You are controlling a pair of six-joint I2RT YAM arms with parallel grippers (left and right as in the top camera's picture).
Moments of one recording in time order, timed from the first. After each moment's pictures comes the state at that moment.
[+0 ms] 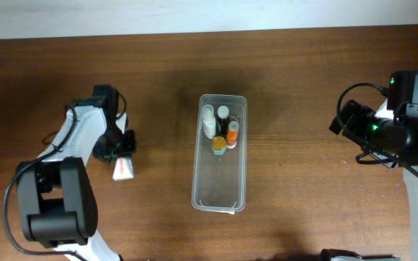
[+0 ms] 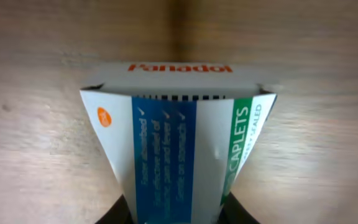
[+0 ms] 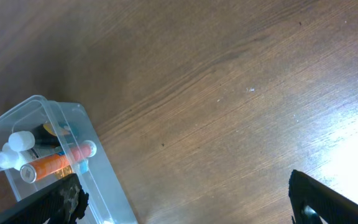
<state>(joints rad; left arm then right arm) 0.02 1.90 1.28 -1.03 0.00 -0.09 -0.14 1.27 1.51 -1.35 -0.04 0.49</state>
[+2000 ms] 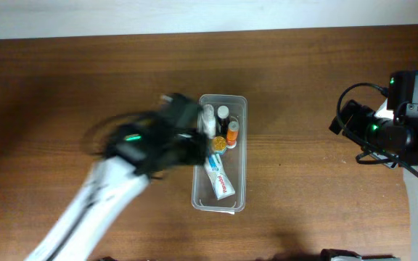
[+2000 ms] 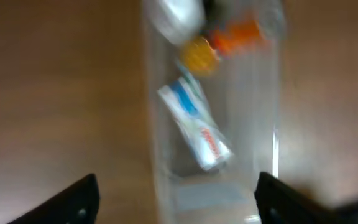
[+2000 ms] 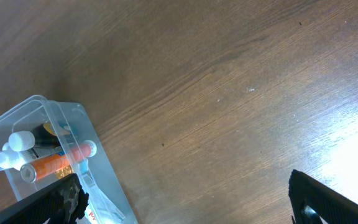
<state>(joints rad) -0.58 1.40 1.43 -1.15 -0.03 -0.49 -0.14 1.27 1.51 -1.35 -0.04 0.49</state>
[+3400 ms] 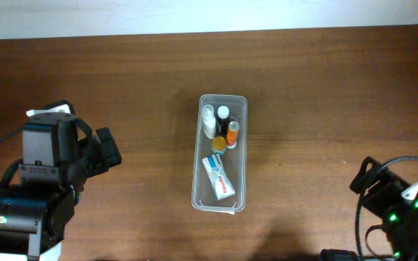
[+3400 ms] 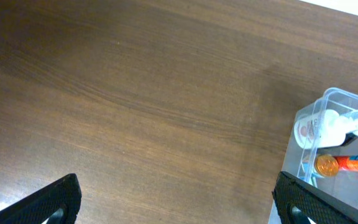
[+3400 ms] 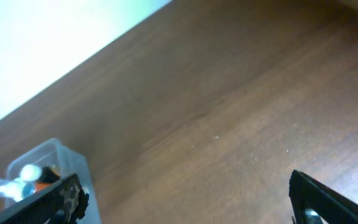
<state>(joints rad) -0.12 1.05 1.46 -1.28 -0.24 -0.35 -0.12 0.62 1.20 -1.21 0.18 0.49</state>
